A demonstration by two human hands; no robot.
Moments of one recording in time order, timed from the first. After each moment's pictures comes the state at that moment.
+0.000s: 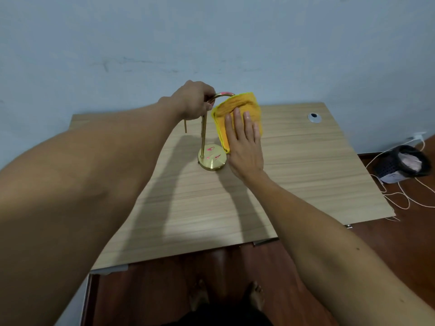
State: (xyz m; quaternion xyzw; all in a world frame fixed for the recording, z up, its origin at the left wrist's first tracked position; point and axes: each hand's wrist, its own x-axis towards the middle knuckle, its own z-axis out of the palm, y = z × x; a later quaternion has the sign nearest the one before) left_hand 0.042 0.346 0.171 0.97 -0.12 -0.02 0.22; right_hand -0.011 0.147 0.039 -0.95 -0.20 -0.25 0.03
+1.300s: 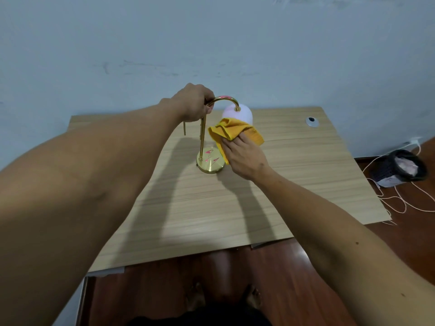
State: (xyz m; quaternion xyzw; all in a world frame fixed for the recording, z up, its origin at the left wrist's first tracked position) left_hand 0.042 0.343 0.174 0.97 -0.10 -0.03 0.22; right_hand 0.007 0.126 0.055 -0.88 -0.41 -0.13 -0.20
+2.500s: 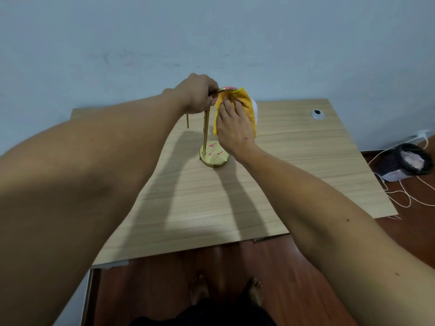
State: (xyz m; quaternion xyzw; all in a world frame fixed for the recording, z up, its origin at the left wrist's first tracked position) left_hand 0.045 0.344 0.173 0.97 -0.12 -0.03 0.21; right_hand 0.025 0.189 0.086 -0.91 -0.28 -0.14 -0.27
